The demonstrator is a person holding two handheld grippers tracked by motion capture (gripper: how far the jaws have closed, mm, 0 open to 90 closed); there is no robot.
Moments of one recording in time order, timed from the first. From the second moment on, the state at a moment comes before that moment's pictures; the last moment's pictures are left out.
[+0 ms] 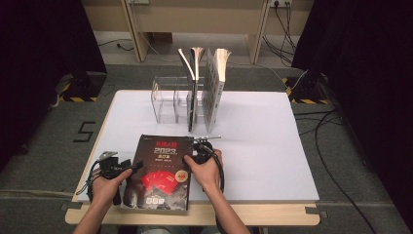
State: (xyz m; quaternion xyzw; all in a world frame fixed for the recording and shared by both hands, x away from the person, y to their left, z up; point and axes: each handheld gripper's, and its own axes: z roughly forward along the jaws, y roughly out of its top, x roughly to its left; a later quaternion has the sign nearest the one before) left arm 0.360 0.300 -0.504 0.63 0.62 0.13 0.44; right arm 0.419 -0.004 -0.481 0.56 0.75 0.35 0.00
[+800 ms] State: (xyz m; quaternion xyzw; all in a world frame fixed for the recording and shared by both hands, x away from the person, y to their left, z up) left arm 0.360 0.305 -0.503 0.56 0.66 0.08 0.49; right arm 0.417 0.000 -0.483 0.57 0.75 0.35 0.01
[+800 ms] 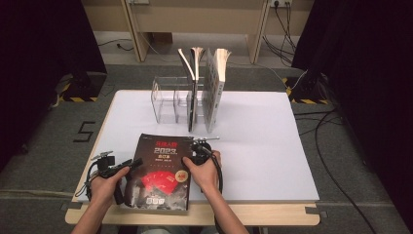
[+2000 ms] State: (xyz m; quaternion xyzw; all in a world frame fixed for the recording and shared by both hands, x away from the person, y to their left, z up) left arm 0.358 0.301 -0.501 0.60 0.64 0.10 0.46; right arm 0.415 0.005 -0.481 0.57 0.75 0.33 0.03
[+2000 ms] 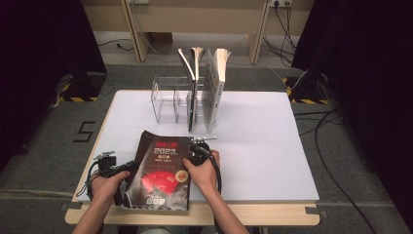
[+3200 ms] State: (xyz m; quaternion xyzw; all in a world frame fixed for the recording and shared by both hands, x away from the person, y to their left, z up) left arm 0.349 0.319 -0.499 0.63 0.63 0.05 0.45; right arm 0.473 0.016 -0.471 0.56 0.75 0.34 0.09
